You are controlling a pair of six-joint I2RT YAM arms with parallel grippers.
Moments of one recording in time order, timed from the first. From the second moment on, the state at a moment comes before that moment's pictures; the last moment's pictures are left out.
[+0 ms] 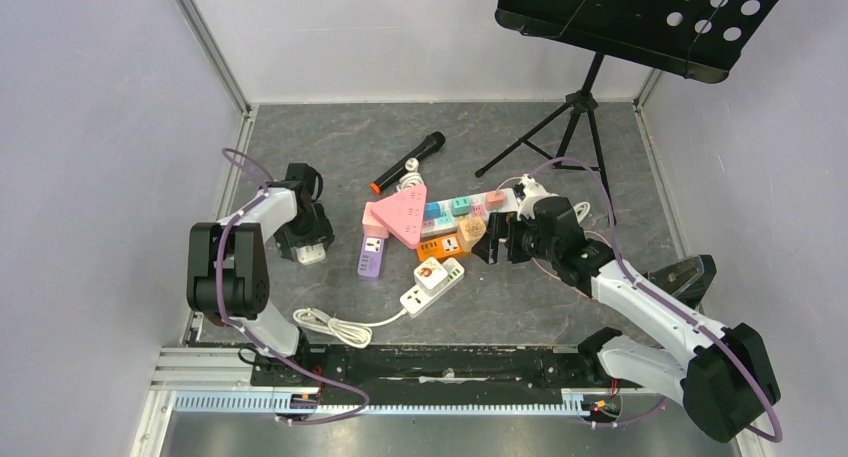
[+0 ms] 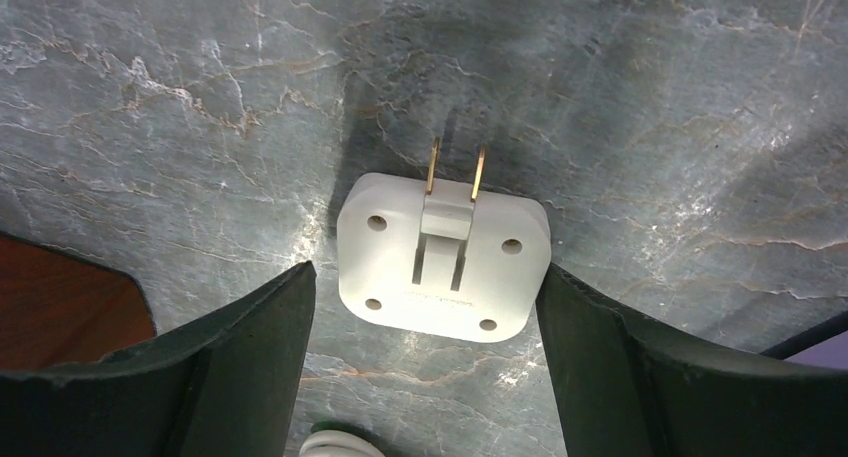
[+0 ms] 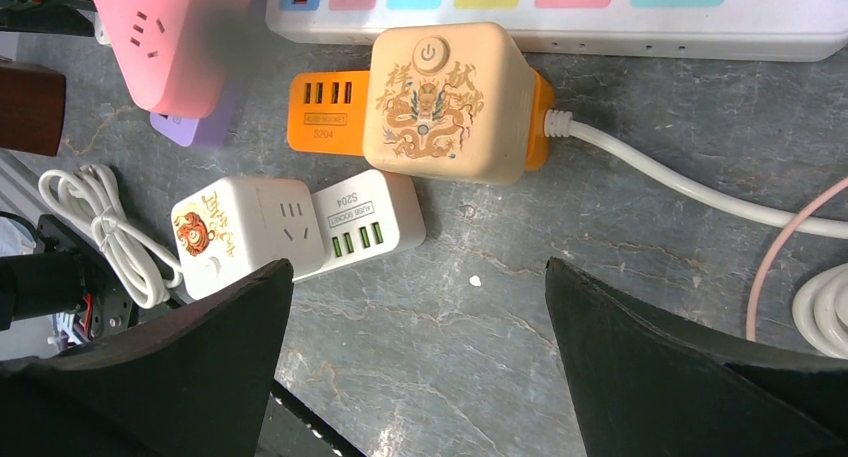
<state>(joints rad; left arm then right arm) -0.03 1.63 0.96 -0.73 -0.23 -0.43 0.52 1.05 0.60 -0.17 -0.21 0.44</state>
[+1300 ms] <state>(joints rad) -0.06 0.77 0.79 -0.68 0.07 -1.13 0.96 1.10 0.54 0.33 -0.07 0.46</state>
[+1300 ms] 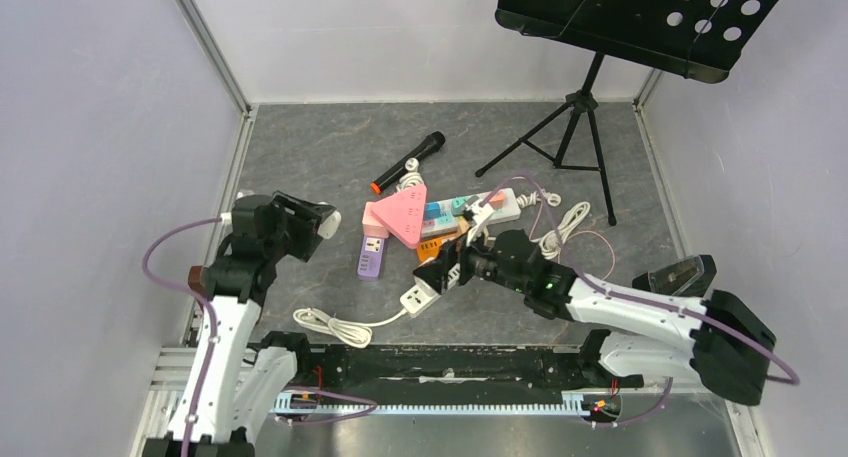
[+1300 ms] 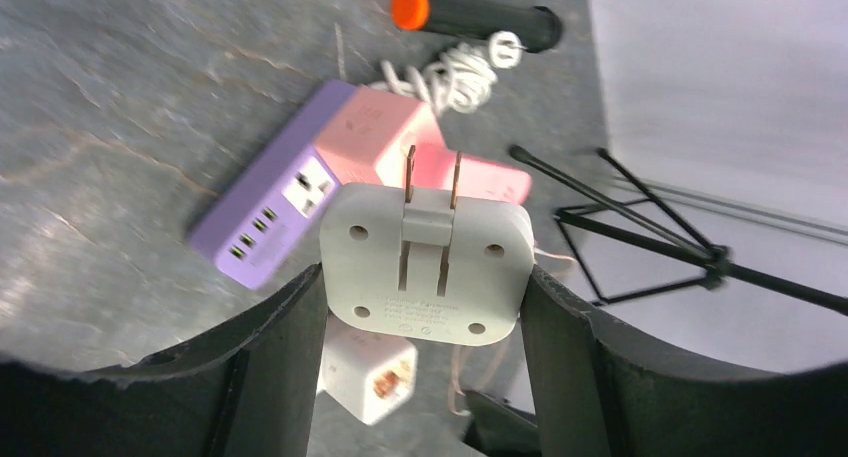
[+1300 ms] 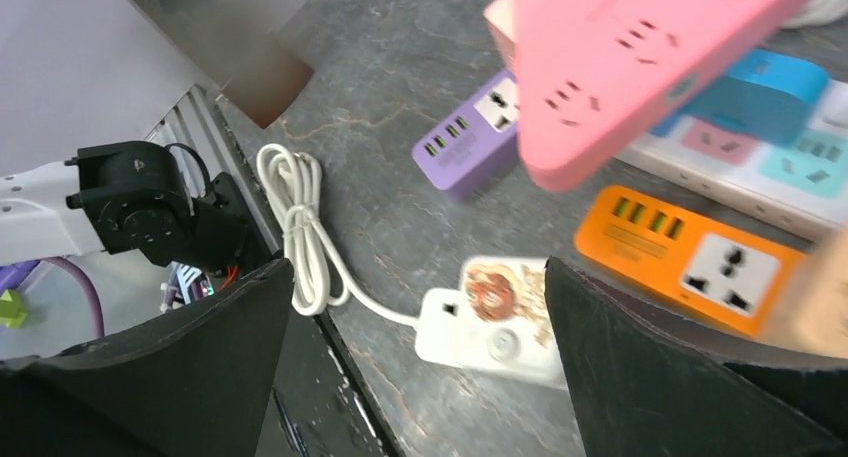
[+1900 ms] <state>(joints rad) -0.07 0.44 0.82 -0.84 0.20 -1.49 1.20 1.49 0.80 0.85 0.14 0.23</state>
